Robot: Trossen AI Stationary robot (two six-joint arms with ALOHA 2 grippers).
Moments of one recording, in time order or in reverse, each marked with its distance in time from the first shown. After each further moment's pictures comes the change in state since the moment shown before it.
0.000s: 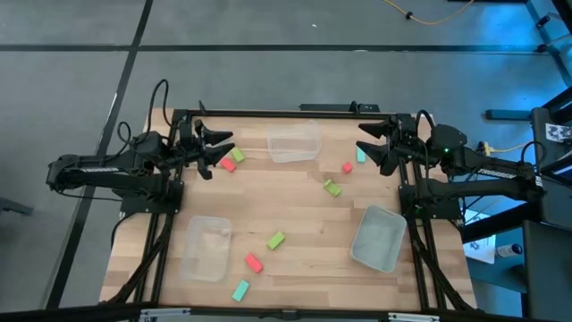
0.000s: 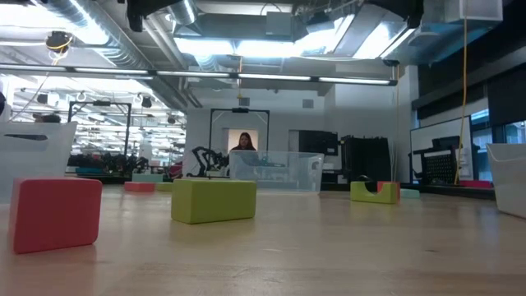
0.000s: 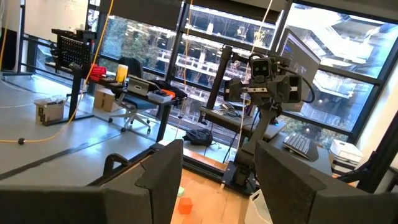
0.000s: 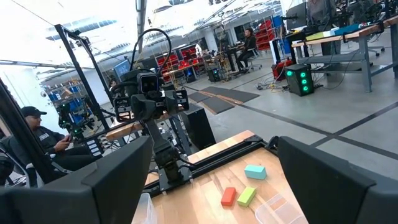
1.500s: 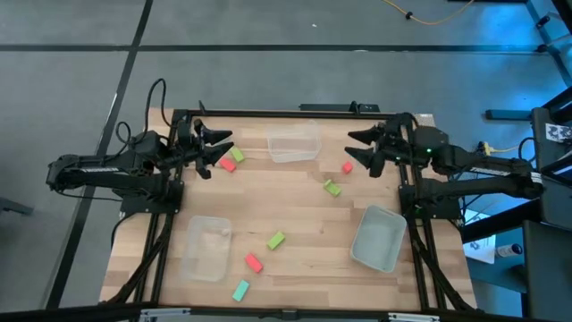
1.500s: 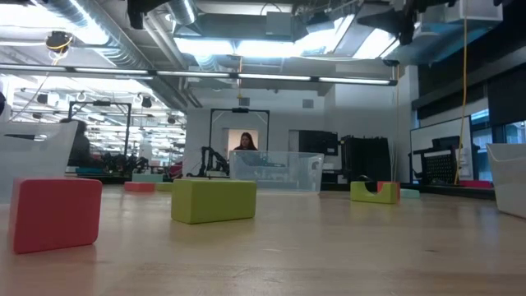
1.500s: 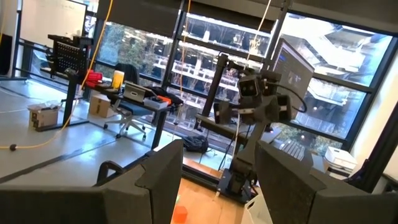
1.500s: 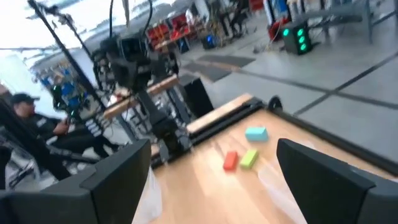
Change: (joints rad) left arm 0.000 0.000 0.000 0.037 0.008 -0.006; right arm 0.000 0.102 0.000 -0.060 -0.037 0.104
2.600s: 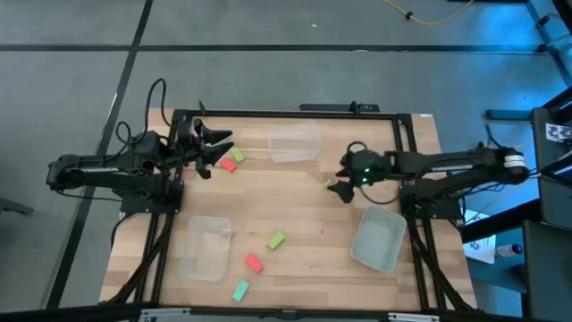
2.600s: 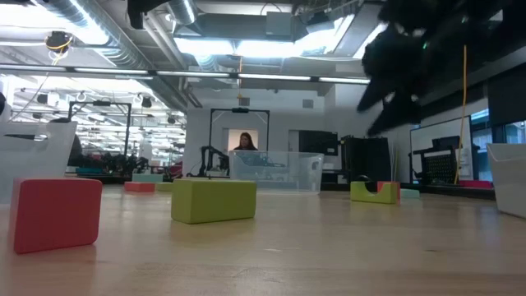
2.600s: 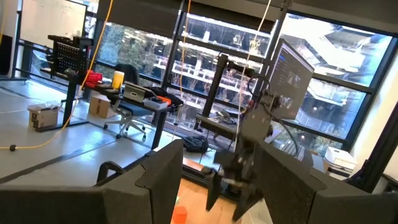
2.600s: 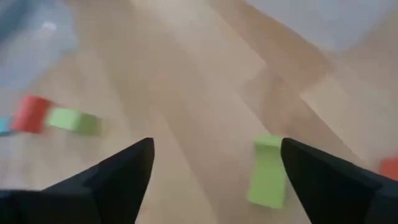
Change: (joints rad) left arm 0.000 0.000 0.000 0.000 0.000 0.000; right arm 0.063 0.403 -0.076 -0.277 -0.052 0.150
